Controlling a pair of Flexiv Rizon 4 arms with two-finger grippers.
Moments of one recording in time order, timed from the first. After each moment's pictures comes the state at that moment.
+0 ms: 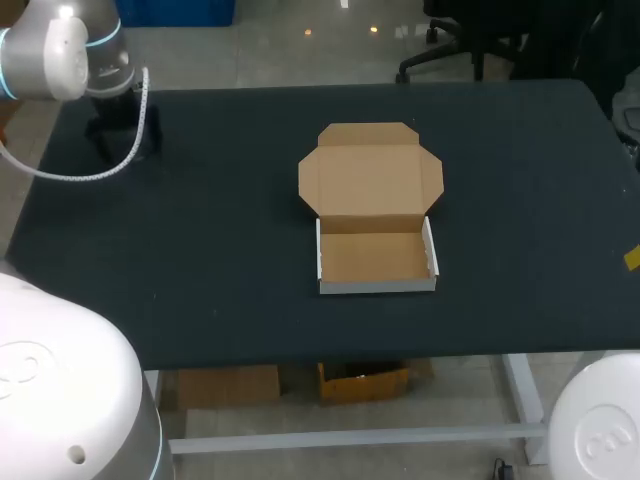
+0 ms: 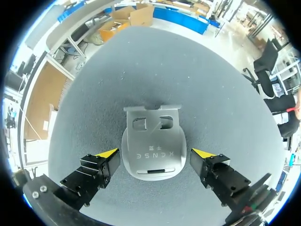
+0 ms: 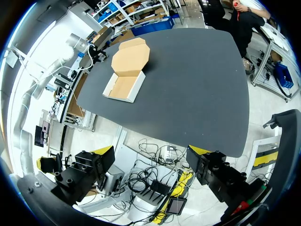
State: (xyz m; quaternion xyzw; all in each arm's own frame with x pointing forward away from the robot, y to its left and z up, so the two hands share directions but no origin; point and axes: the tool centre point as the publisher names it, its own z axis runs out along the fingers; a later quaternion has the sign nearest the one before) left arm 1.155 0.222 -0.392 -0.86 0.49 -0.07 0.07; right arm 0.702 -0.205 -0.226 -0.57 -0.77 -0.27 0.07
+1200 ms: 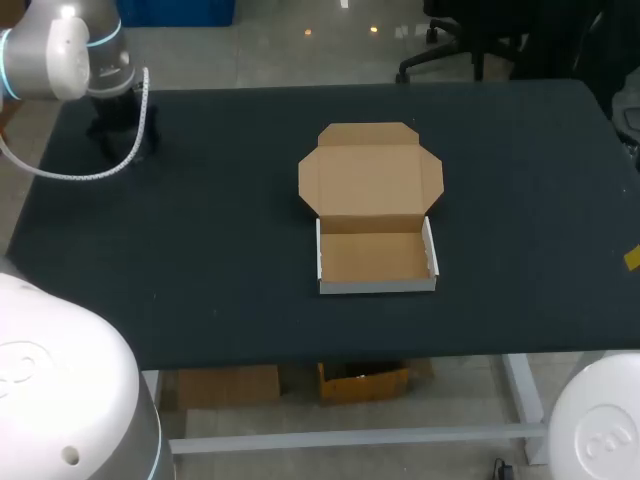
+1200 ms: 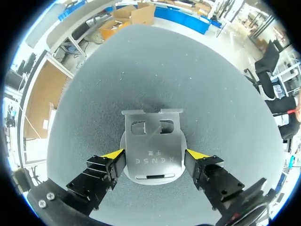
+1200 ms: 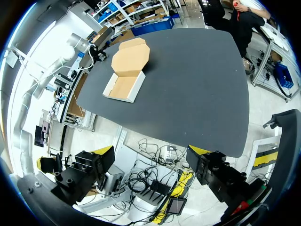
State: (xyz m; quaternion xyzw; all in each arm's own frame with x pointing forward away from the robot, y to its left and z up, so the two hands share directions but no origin) left arm 1.160 0.223 -0.397 -0.87 0.49 -0.07 0.07; right arm 0.702 -0.205 -0.226 -0.57 -0.77 -0.27 0.07
